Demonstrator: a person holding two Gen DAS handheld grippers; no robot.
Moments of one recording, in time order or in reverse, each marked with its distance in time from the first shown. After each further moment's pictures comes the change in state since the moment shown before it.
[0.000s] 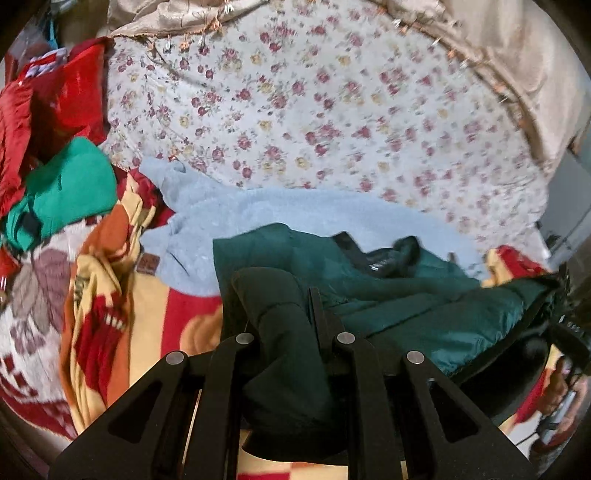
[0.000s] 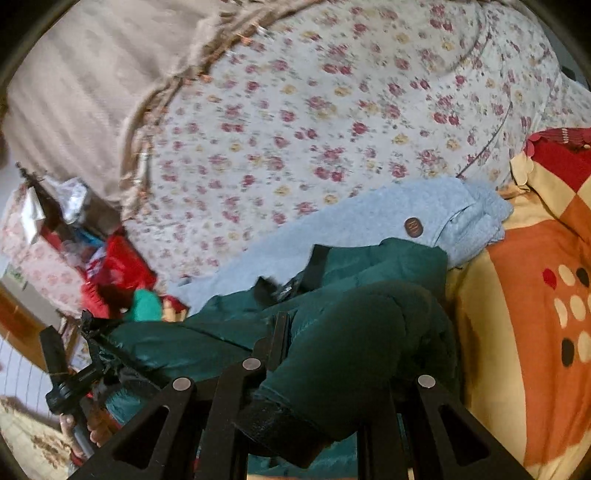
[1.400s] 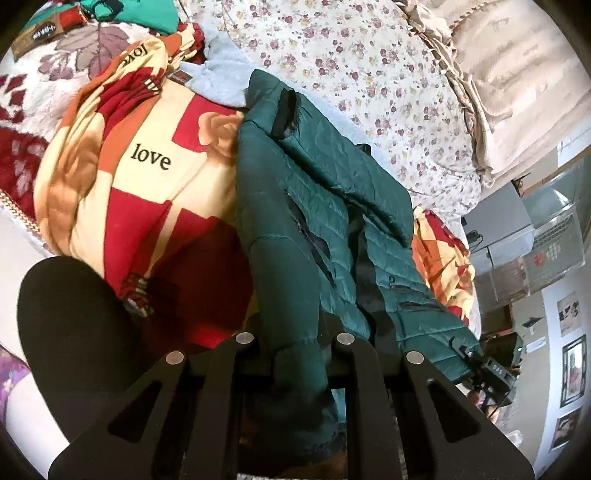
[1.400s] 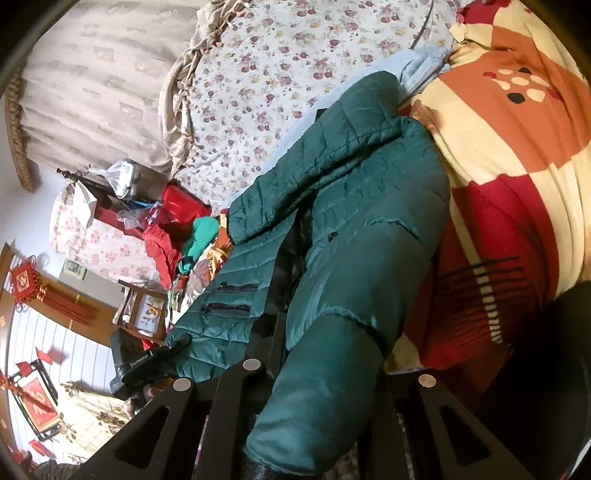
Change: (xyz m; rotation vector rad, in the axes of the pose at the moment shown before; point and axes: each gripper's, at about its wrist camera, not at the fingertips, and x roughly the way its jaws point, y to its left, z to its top) left arm -0.116 0.063 -0.244 -0.294 0.131 -0.352; right arm -0.137 -0.031 -0.247 0.135 0.143 0.266
